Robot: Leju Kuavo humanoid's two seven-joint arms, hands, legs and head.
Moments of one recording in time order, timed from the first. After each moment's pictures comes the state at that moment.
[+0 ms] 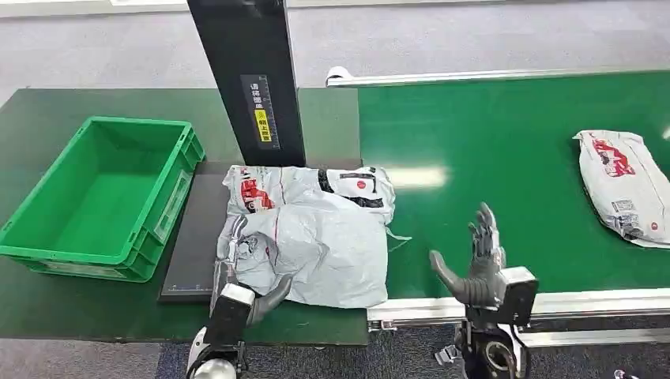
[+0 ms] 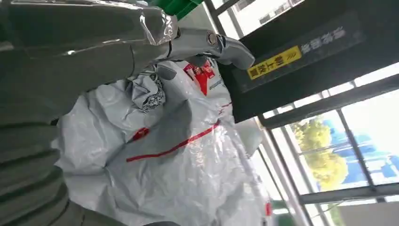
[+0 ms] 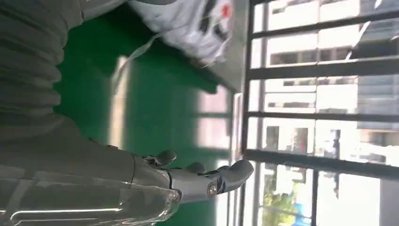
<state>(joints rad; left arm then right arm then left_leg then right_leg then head) -0.02 -0.16 -0.39 -1.36 -0.38 0.38 -0.43 -0.03 0.05 0.06 -1.30 0.02 -0.15 -0.59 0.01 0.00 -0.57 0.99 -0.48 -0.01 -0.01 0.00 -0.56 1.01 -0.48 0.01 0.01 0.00</state>
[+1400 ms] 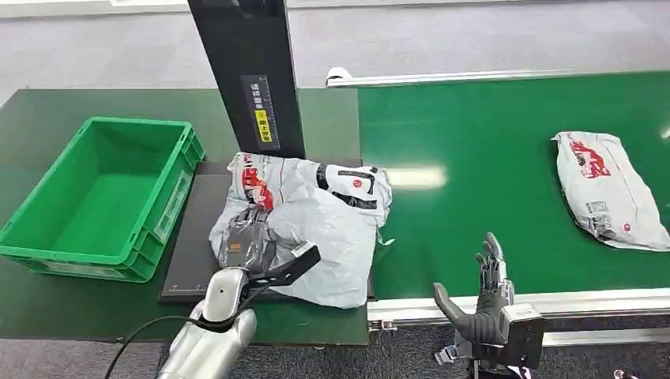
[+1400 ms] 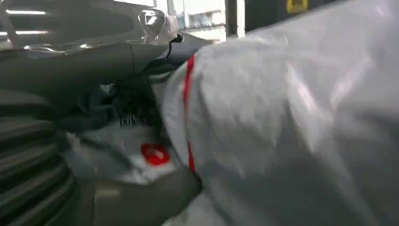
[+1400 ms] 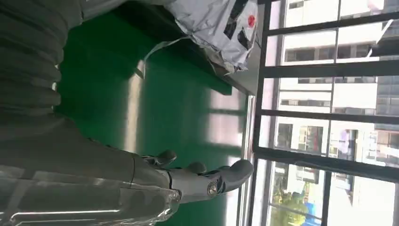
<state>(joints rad) -0.35 -0.22 -0.23 -0.96 -1.47 0.19 0.14 0.13 0.18 -0.05 -1.50 0.19 -0.03 -0.53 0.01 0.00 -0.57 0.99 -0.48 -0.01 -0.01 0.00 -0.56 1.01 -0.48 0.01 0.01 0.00</state>
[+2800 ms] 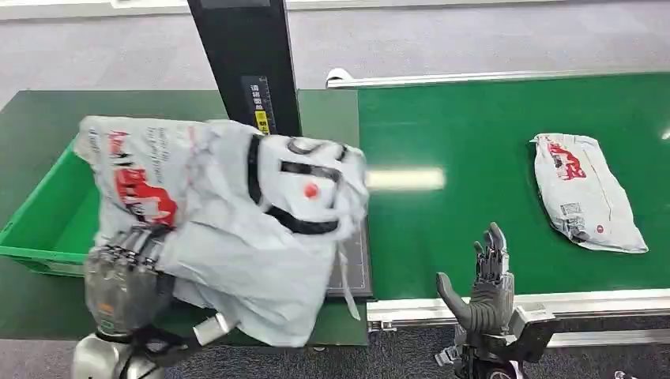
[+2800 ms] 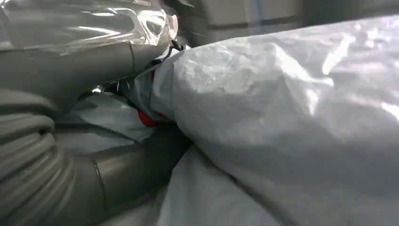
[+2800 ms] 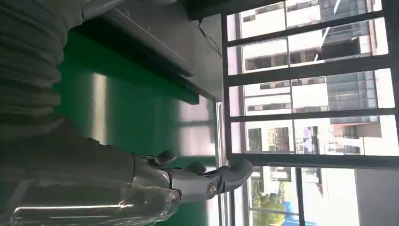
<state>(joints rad) 0.04 -0.27 0.18 -1.80 -1.41 0.66 -0.57 0.06 0.15 0.02 -1.42 0.00 -0.06 -0.64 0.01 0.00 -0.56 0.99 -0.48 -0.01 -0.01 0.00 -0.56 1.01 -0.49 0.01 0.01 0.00</state>
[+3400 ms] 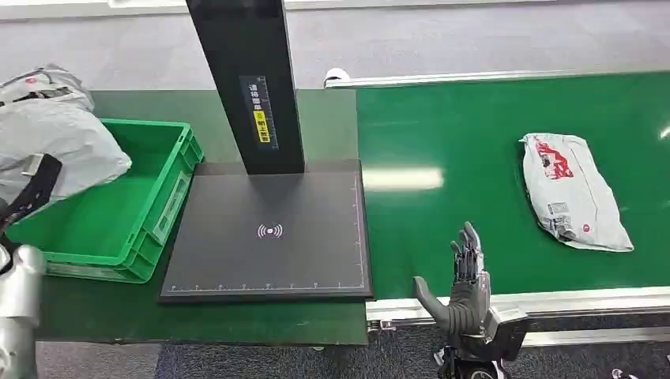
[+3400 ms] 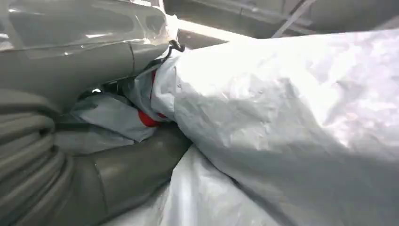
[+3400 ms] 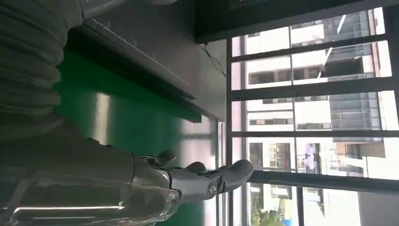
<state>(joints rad) -0.64 0.36 0.38 -0.83 -1.50 0.46 0.25 0.06 0.14 0.12 -1.39 0.03 -0.09 -0.65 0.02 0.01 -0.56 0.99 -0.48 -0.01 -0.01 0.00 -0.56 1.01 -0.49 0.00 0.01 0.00</state>
